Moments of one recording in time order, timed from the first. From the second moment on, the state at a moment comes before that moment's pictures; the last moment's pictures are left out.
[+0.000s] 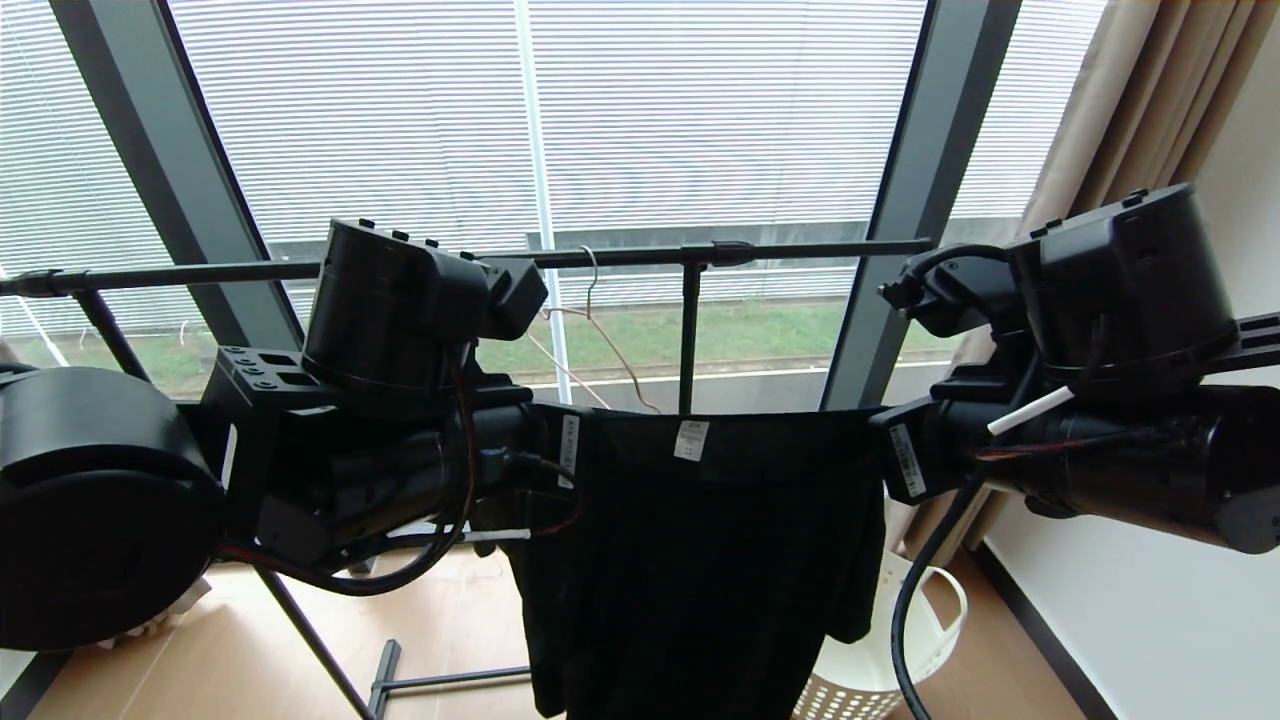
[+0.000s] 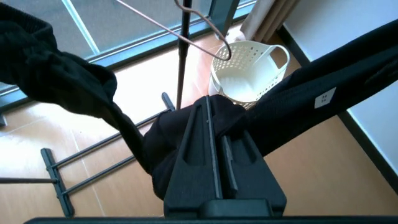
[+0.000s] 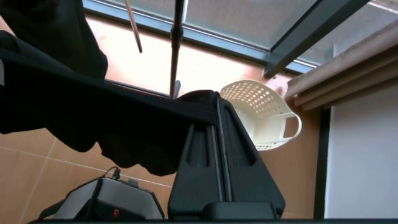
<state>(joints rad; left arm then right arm) -0.72 1.64 -1.06 -0.08 0.22 -0.21 0.71 1.56 -1.12 0.19 -0.48 0.14</state>
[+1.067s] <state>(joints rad) -0.74 1.85 -1.57 0.06 0.22 -0.14 1.07 1.44 -0.93 0.09 -0.46 0.09</state>
